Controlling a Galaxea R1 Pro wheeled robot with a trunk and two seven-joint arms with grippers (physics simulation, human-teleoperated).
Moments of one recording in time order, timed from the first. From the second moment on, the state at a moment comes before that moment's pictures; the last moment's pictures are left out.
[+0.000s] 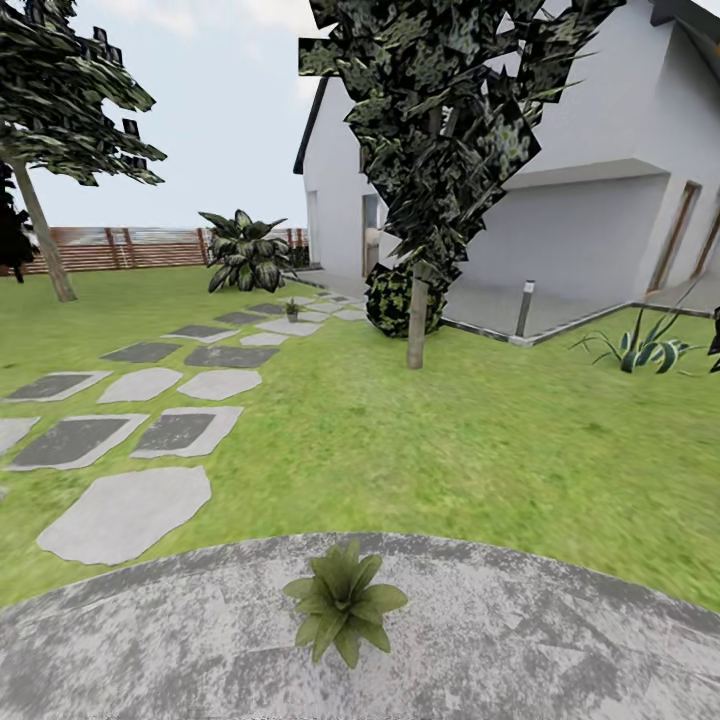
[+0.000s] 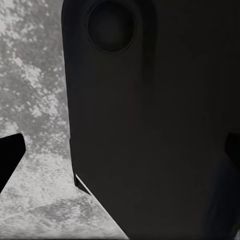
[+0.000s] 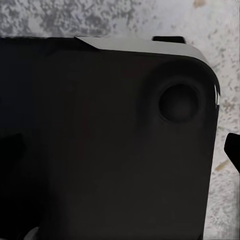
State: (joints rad) left arm 0.00 0.00 0.01 0.00 0.01 0.02 0.00; right arm -0.01 0.06 0.00 -0.07 0.00 -0.04 0.00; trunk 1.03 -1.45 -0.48
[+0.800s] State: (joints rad) left arm -0.01 0.01 0.00 -0.01 0.00 -0.08 0.00; right arm -0.01 0.01 0.00 -0.22 0.01 -0.06 -0.01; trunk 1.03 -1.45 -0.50
